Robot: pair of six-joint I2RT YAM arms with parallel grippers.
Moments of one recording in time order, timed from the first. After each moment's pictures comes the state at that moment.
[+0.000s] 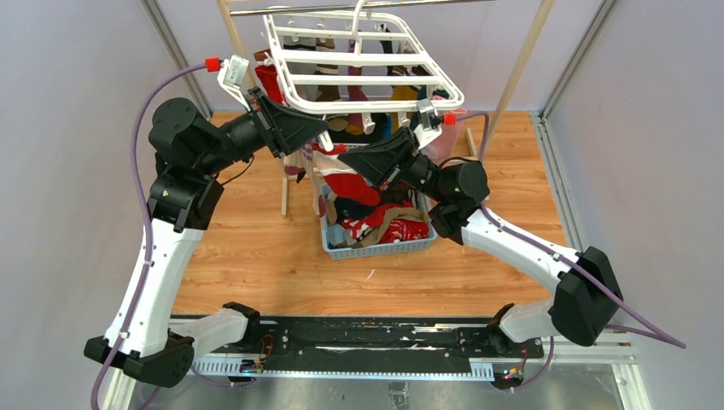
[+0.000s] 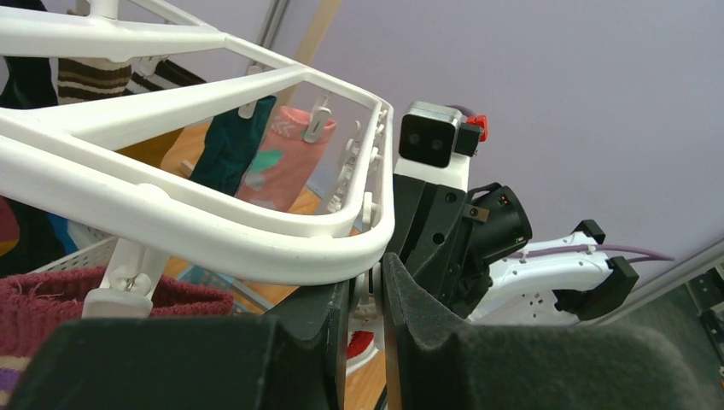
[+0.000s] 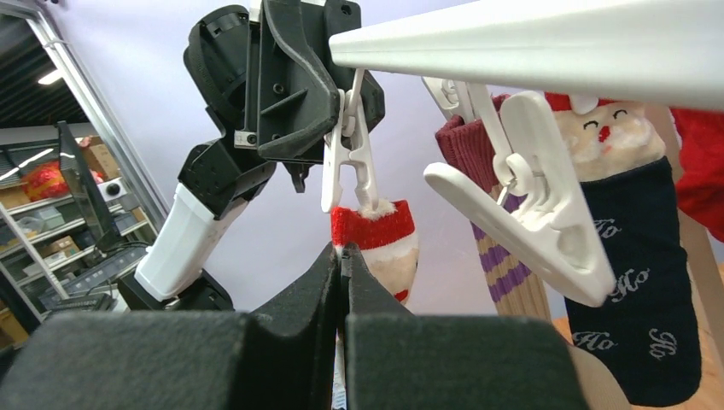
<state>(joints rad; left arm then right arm) -0.33 1.10 1.54 -0.26 0.69 -0.62 0.77 1.37 1.02 1.02 -0.49 0.85</state>
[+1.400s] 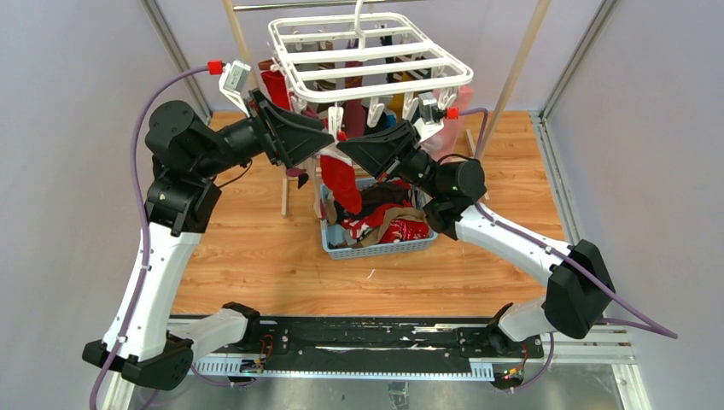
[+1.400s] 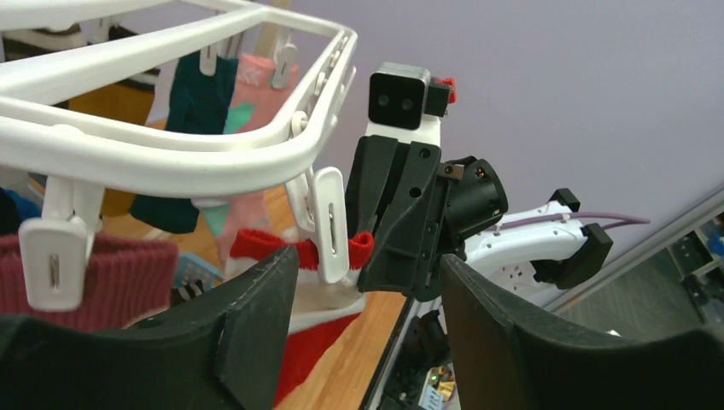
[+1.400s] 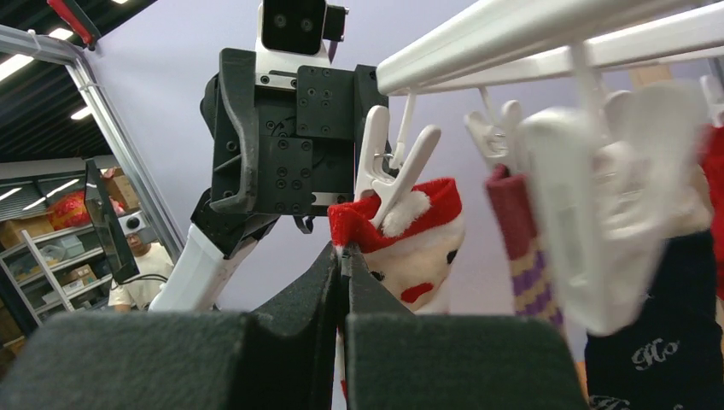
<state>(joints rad) -0.33 1.09 1.54 -0.26 0.75 -0.60 0.77 1.43 1.07 1.12 -0.45 0.92</state>
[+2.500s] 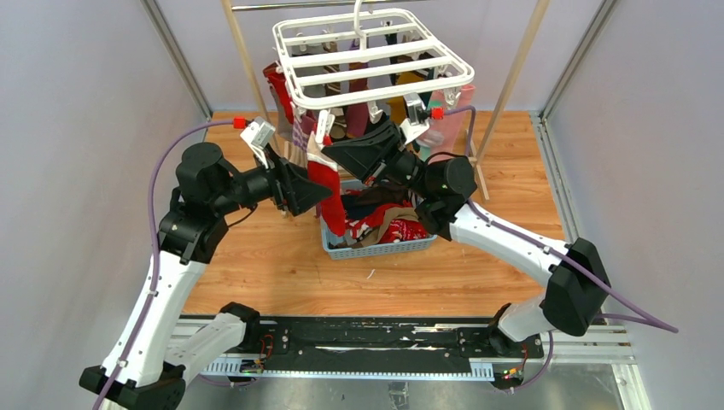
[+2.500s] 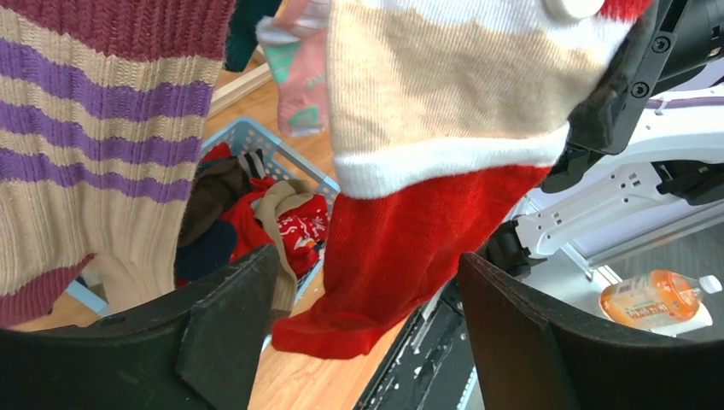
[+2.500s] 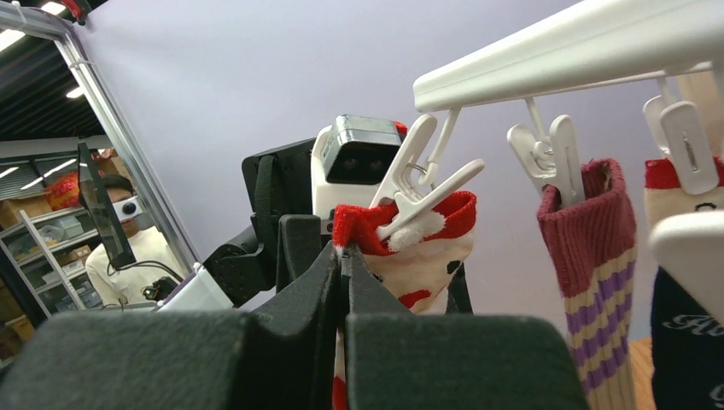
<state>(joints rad) -0.33 0.88 1.19 -0.45 0.68 -0.37 0.84 1.44 1.14 1.03 -0.45 0.85</state>
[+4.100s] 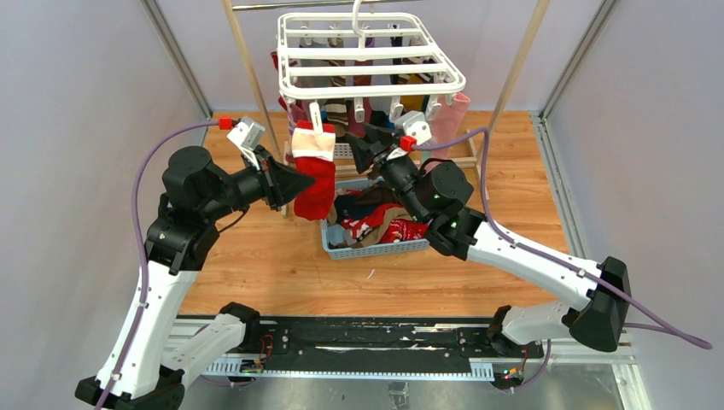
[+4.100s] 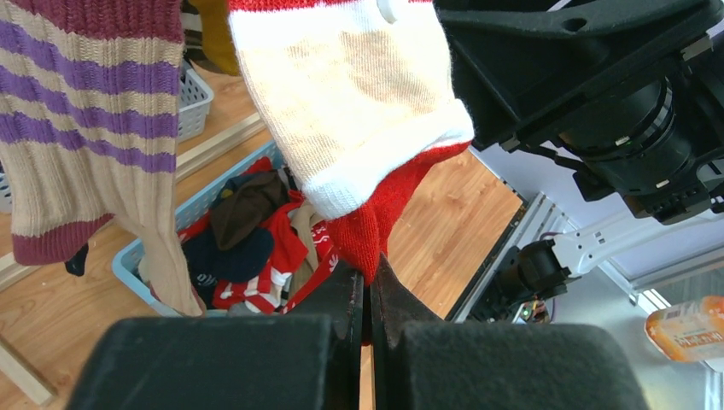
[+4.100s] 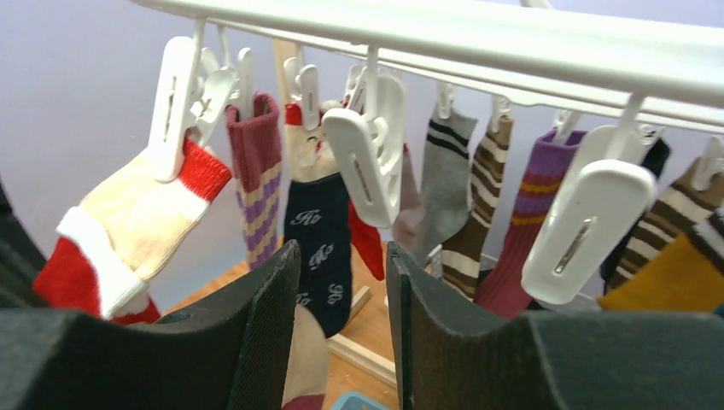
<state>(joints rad) -0.33 0.86 1.25 -0.51 0.59 -0.32 1.01 1.29 1.16 0.50 0.30 -0.08</state>
